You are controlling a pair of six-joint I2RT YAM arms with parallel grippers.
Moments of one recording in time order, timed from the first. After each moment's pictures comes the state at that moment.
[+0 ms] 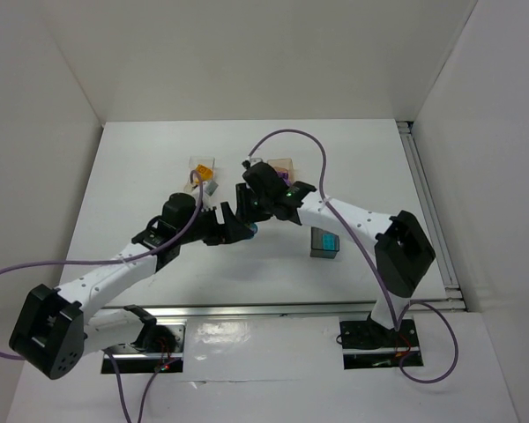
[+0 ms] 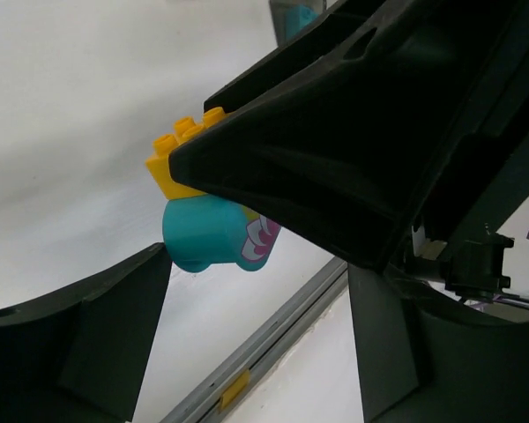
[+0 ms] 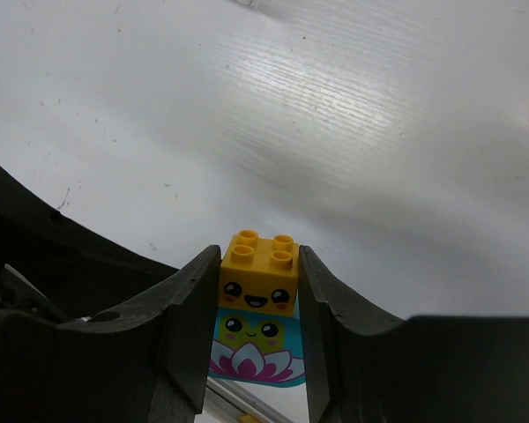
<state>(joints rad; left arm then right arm) -0.48 1.13 0.63 -0.01 0.39 -0.69 0.84 1.72 1.35 -0.41 0.02 0.58</state>
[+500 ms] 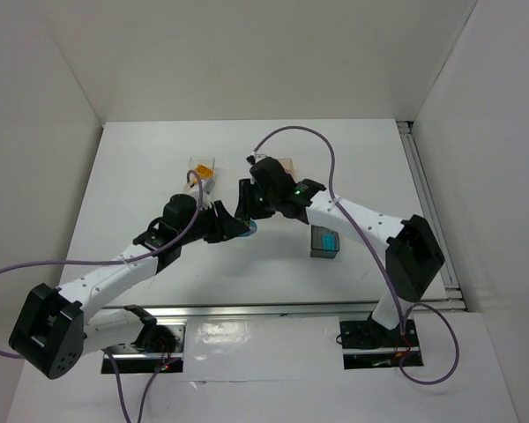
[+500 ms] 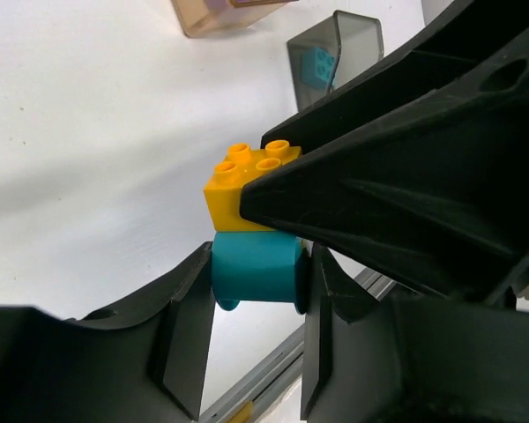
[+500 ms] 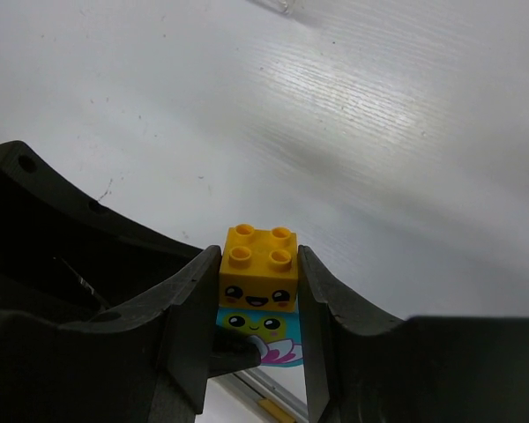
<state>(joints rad) -0.51 1.14 0.61 0.05 0.28 -0.71 0.81 1.67 1.34 -0.40 -0.05 0.60</state>
